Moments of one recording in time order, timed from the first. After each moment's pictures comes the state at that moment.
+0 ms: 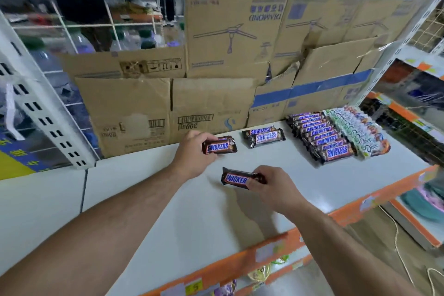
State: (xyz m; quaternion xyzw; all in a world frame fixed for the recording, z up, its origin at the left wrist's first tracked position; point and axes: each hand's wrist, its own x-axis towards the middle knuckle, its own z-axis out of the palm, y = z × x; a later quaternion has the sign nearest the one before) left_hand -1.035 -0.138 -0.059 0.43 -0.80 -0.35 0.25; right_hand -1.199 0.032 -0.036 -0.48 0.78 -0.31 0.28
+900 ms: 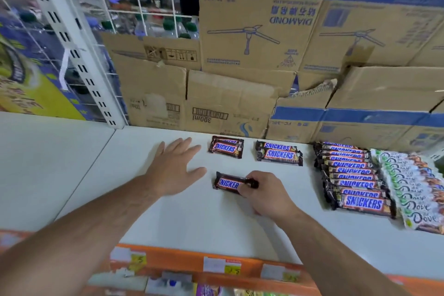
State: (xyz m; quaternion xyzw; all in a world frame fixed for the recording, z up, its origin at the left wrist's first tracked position) left_hand -1.014 -0.075 -0.076 0.60 -0.79 -0.09 0.03; right_hand -1.266 -0.006 -0.046 -0.57 0.67 -0.25 0.41
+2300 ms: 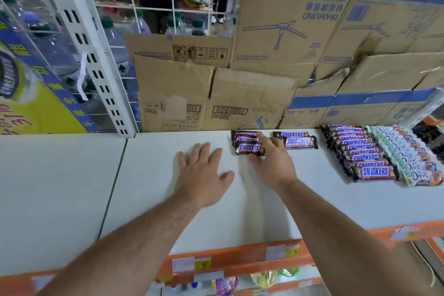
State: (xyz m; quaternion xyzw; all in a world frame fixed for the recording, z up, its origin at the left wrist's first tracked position) left_hand -0.997 -0.068 -0.094 0.58 -0.81 -0.06 0.09; right_hand -1.196 -0.056 -0.071 -0.57 0.77 -0.24 0.12
